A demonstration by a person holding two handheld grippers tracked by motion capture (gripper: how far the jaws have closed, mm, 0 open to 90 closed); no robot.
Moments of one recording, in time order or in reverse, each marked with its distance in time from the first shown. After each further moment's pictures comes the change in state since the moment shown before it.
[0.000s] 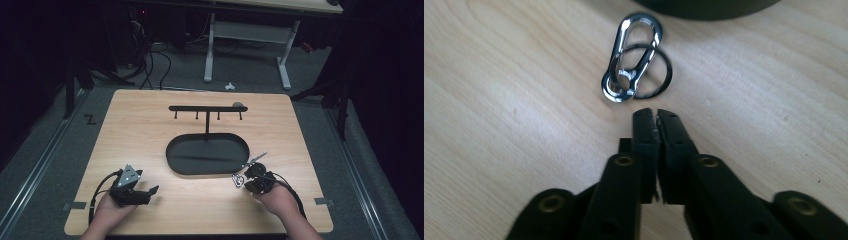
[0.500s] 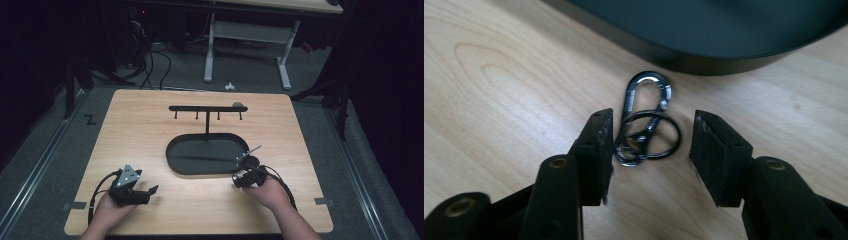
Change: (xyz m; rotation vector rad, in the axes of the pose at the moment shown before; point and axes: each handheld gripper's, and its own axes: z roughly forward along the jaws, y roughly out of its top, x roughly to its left) left arm 0.002 0.000 -0.002 -0.003 0.002 -0.003; right arm 0.000 0.025 0.015 0.001 0.052 0.041
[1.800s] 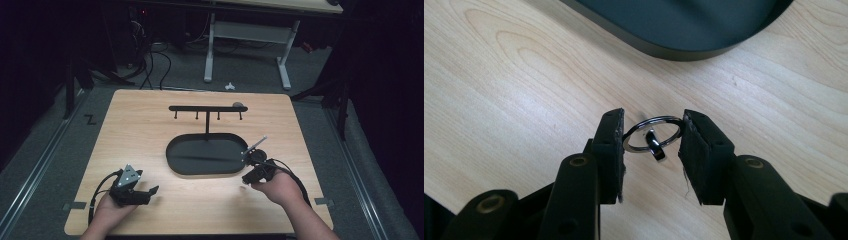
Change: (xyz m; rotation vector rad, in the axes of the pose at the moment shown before) left arm -0.002 0.000 0.001 0.006 -0.006 0.000; right arm 0.007 0.007 -0.062 0.056 -0.070 -0.031
